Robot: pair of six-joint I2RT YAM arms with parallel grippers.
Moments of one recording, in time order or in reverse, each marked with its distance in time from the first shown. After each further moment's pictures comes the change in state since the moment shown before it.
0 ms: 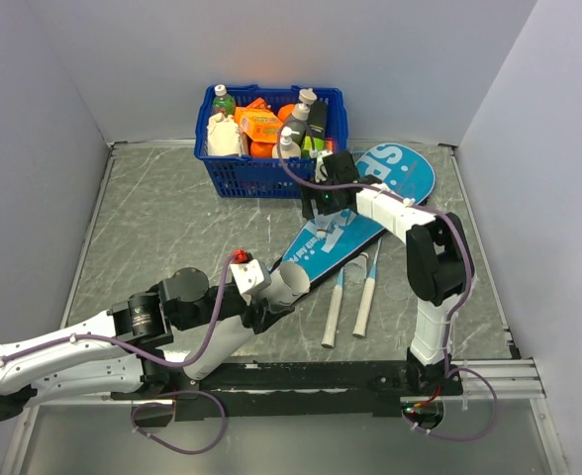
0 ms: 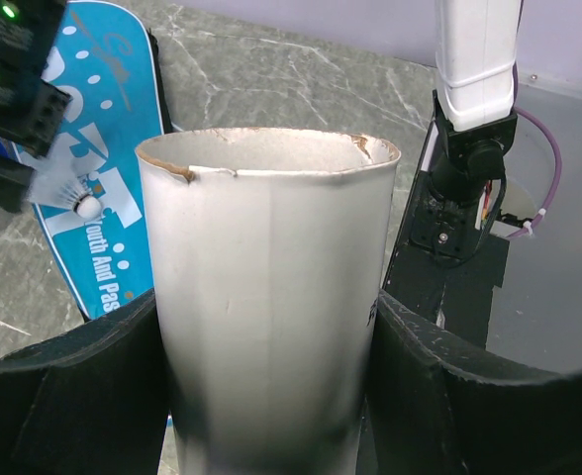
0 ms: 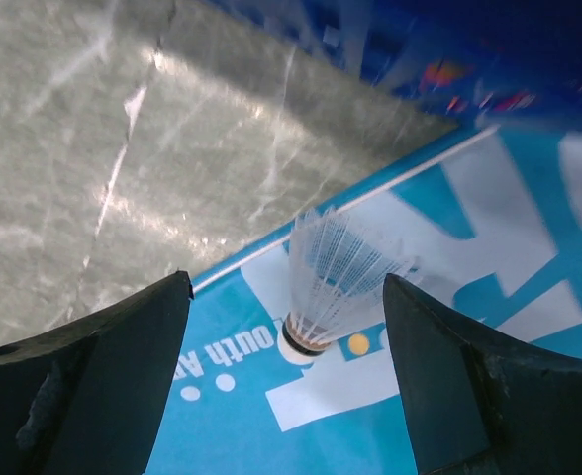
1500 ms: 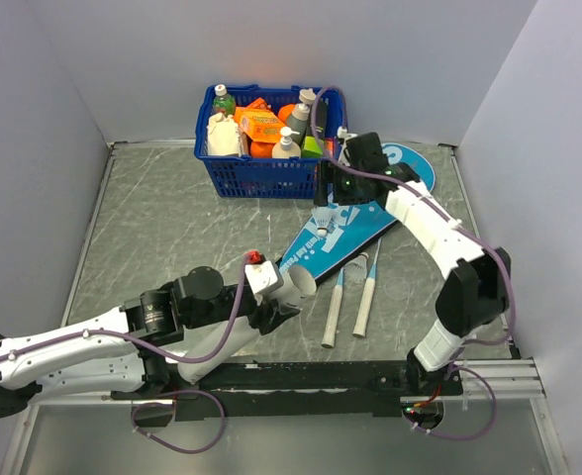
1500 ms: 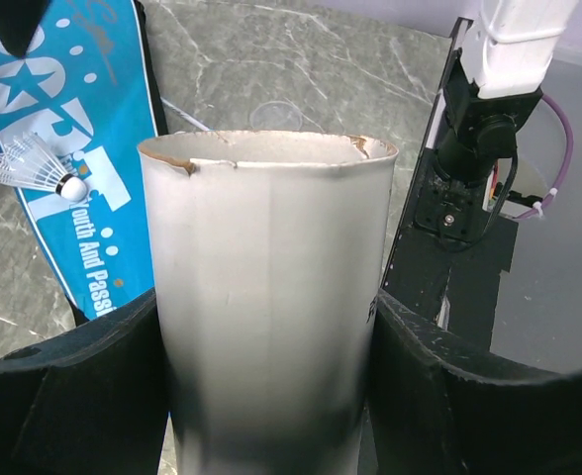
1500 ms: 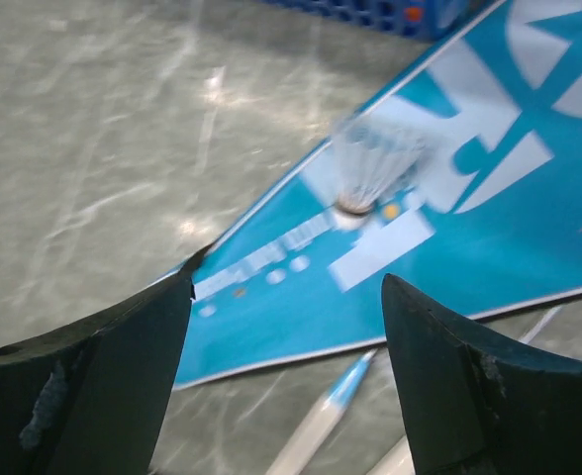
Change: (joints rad) left arm 0.000 0.068 0.000 0.004 0.009 0.000; right arm -0.021 -0.286 0.037 -0.283 -0.005 0.204
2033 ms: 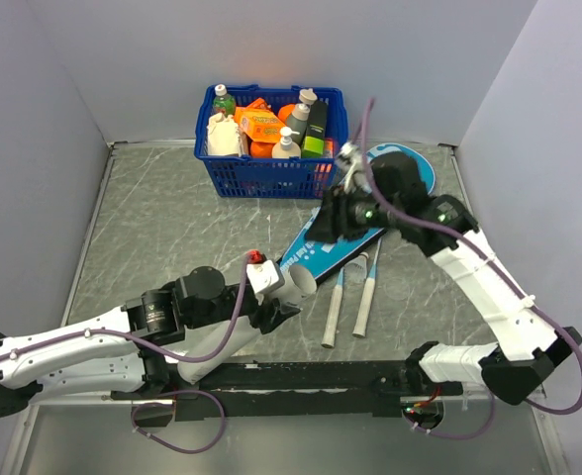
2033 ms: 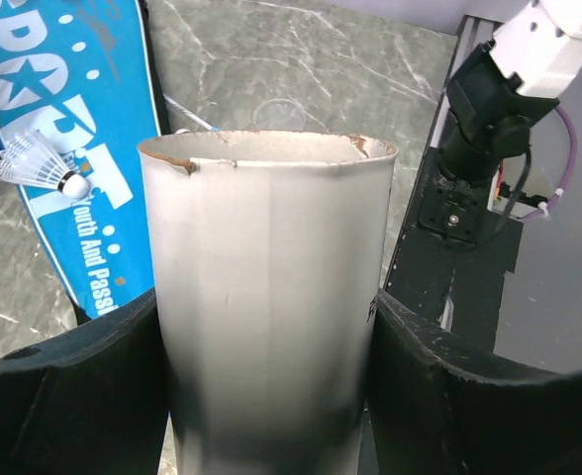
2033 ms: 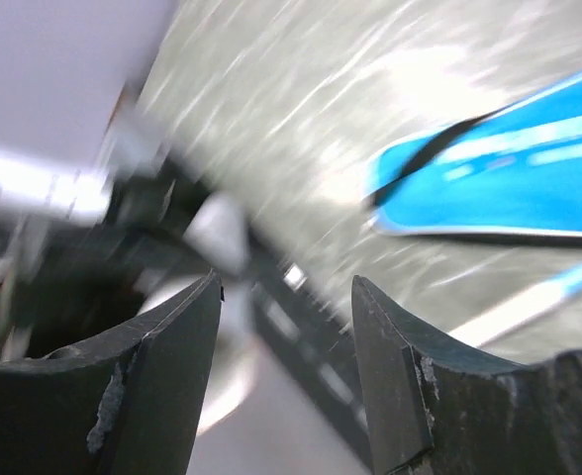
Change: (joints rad) left arm 0.005 0.008 0.000 0.002 -0.019 -0.002; right arm 0.226 -0.407 -0.029 -0.208 -0.309 0.142
